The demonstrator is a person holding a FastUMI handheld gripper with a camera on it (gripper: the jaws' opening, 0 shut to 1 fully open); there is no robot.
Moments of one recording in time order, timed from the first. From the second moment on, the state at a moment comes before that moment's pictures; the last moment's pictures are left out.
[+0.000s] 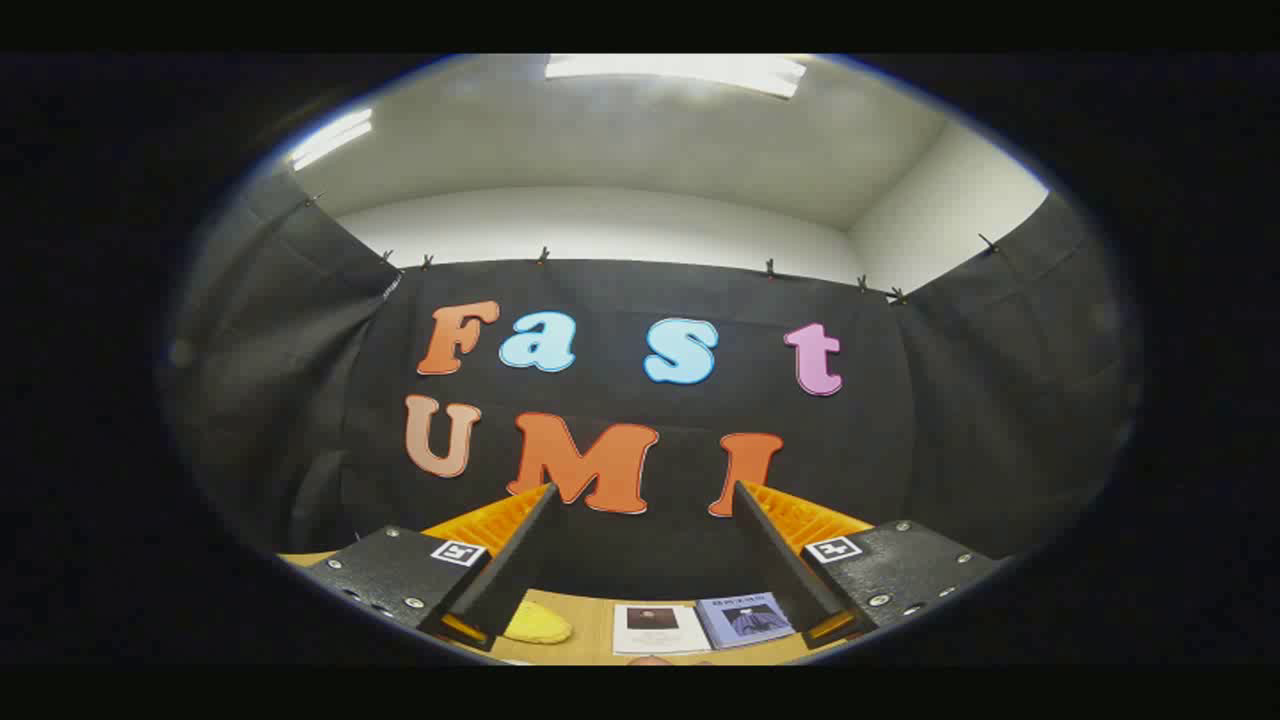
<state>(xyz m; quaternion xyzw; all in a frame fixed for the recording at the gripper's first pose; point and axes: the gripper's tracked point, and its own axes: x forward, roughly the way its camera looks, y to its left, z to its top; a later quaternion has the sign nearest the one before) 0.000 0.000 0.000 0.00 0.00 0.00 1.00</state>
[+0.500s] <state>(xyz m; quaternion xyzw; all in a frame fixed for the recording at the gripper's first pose) 0.001 0.020 -0.003 -0.01 0.00 0.02 1.00</state>
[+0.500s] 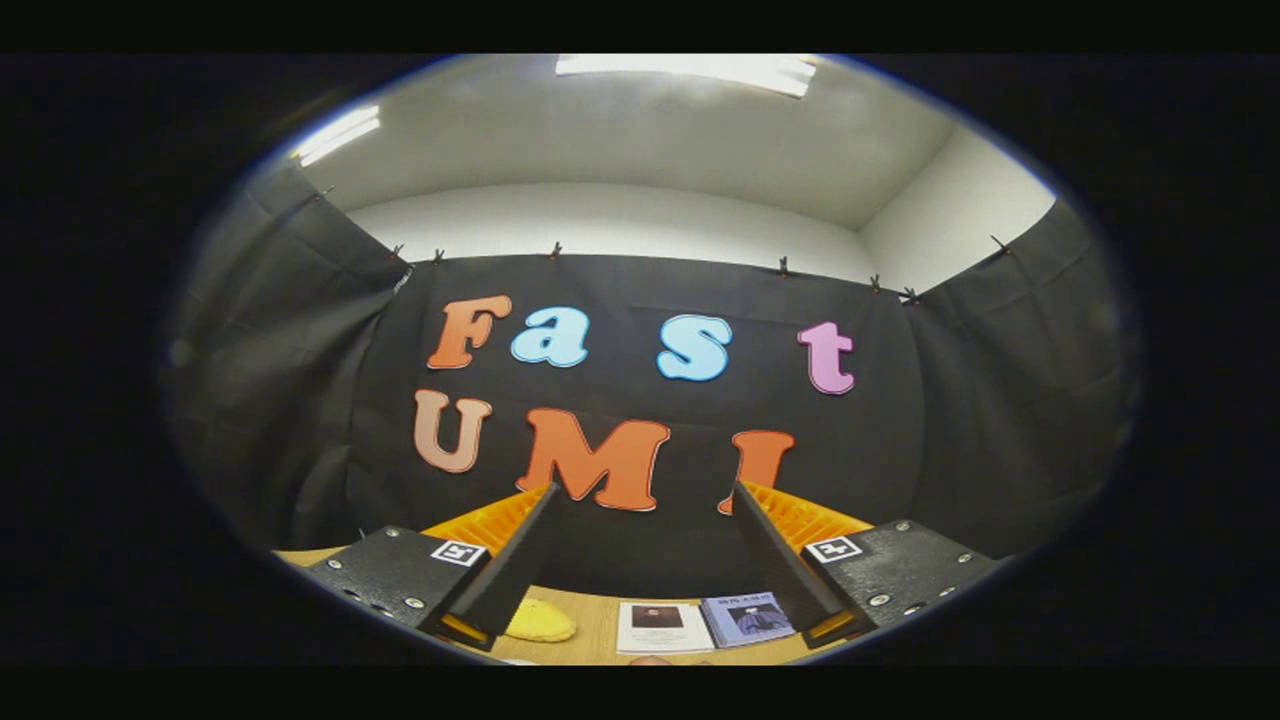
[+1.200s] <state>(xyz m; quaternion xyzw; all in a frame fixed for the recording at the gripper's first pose) 0.001 0.040 -0.018 0.00 0.02 0.04 1.00</state>
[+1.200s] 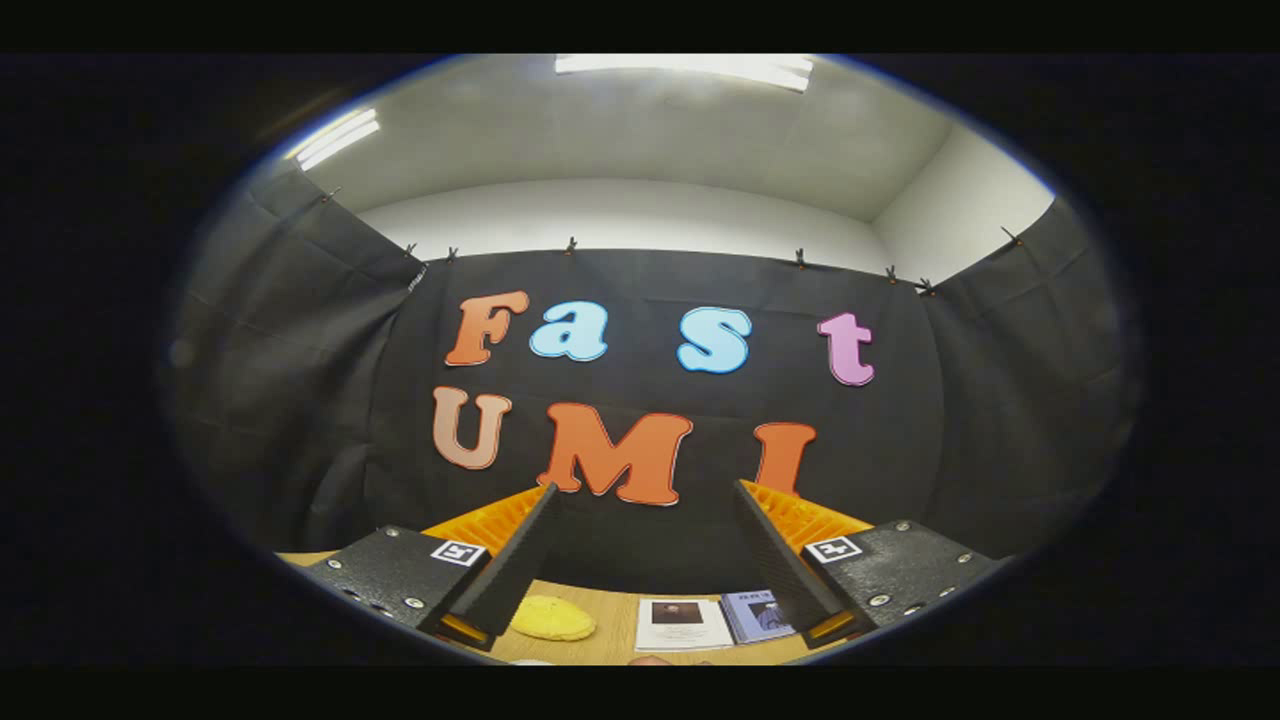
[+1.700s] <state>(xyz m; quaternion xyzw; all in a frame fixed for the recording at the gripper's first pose) -0.004 0.084 -0.068 0.03 0.08 0.10 0.99</state>
